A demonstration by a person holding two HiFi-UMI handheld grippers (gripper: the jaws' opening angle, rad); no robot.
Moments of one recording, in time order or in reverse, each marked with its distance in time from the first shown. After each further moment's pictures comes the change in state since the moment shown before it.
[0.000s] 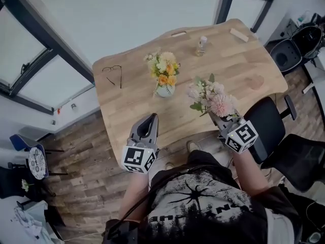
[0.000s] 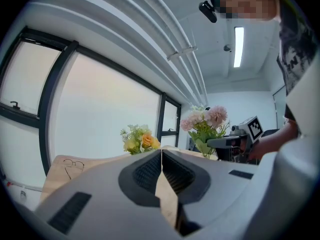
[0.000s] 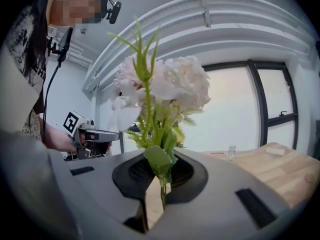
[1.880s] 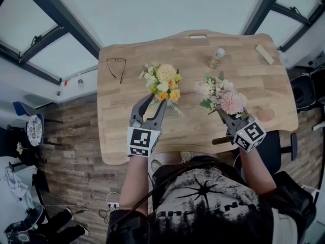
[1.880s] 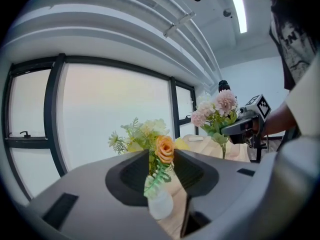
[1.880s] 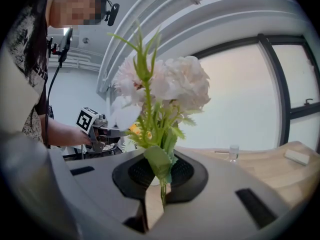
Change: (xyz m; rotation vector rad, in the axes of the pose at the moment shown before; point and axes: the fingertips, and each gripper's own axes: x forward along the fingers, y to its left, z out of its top) left arm 0.146 0.037 0.005 0.174 0.120 0.227; right arm 0.066 -0.143 -0.014 0.018 0.089 0.237
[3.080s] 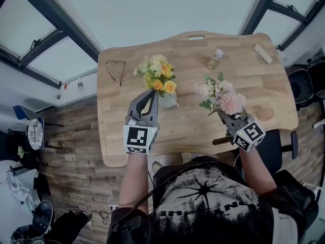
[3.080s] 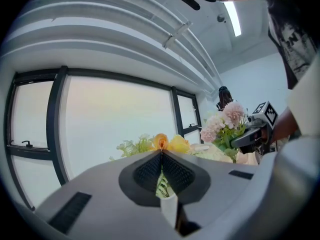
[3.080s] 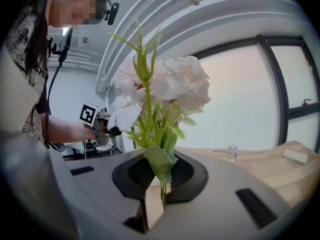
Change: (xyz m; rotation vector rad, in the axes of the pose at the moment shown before) left arm 0.002 0.017 0.039 0.038 -0.114 0.043; right arm -0.005 -0.001 -0.003 0.004 -0.002 -0.018
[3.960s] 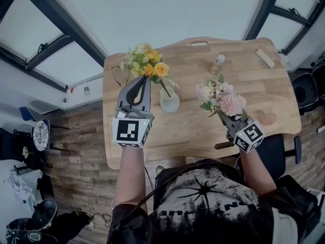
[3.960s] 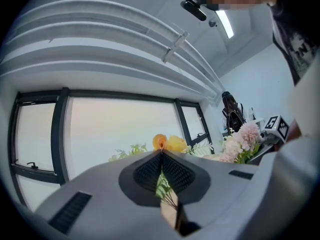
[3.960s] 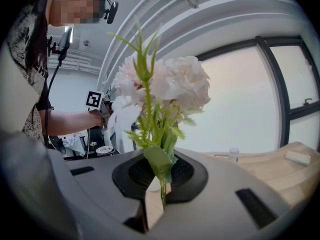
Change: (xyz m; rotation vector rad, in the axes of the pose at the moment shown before) left arm 0.002 0.038 0.089 0.083 -0.146 0.077; right arm 0.003 -0.004 0.007 0.002 -0.048 0.012
